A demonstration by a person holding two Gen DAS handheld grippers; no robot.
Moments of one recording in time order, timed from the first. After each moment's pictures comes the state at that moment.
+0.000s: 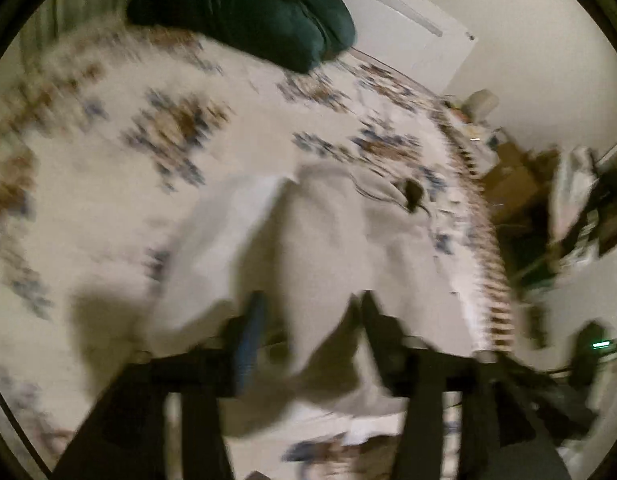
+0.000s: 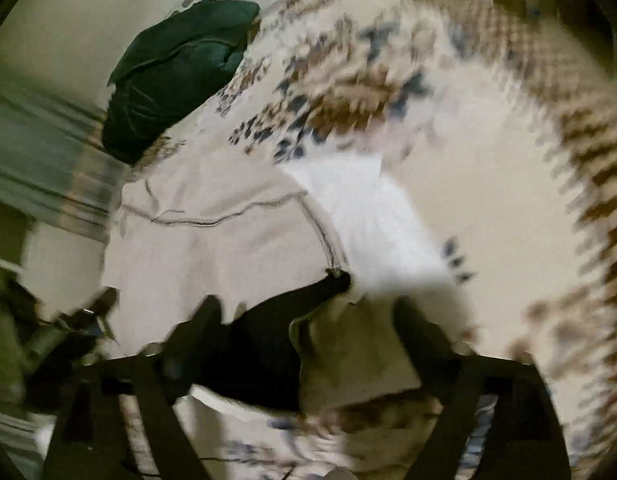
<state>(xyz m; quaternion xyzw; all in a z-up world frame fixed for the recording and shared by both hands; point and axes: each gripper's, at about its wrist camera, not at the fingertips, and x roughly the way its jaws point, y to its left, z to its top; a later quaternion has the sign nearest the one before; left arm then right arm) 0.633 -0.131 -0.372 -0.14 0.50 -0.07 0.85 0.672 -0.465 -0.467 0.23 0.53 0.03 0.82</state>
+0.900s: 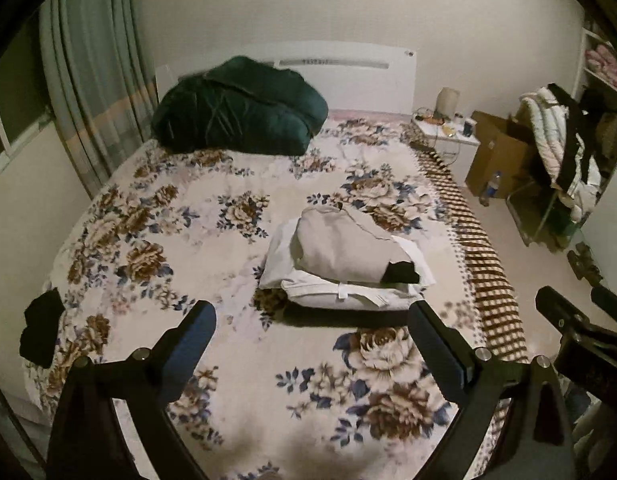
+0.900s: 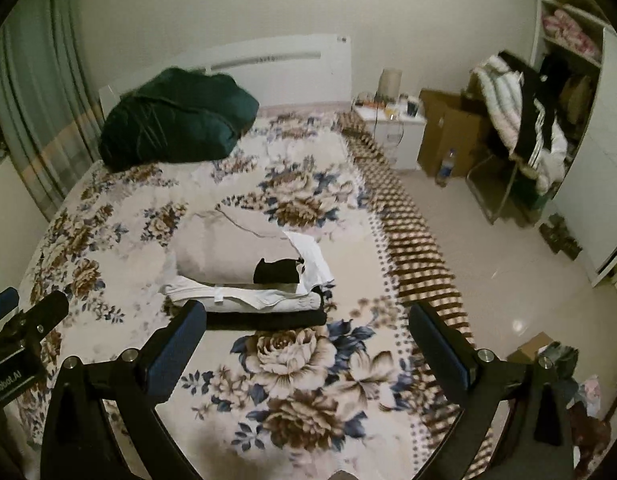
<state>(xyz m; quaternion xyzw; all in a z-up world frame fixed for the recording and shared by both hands) 0.387 -0.133 -0.144 0.02 0.41 -0.06 0.91 0.362 -0.344 -0.132 0.01 0.40 -0.11 0.91</state>
